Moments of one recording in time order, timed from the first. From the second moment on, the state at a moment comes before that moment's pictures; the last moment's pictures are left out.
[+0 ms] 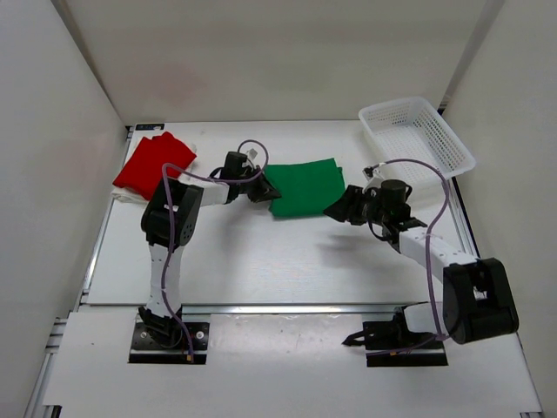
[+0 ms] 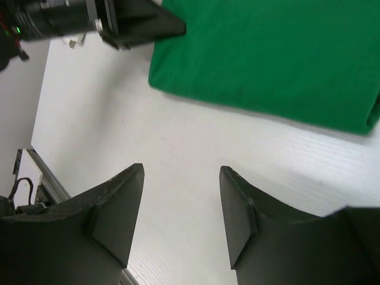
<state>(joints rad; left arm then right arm) -0.37 2.14 1.27 0.18 0.50 -0.79 0.19 1.32 0.61 0.21 -0.57 0.50</state>
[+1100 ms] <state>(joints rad) 0.47 1.61 0.84 0.21 0.43 -0.97 0.34 1.25 0.38 0.28 -0.60 0.52</state>
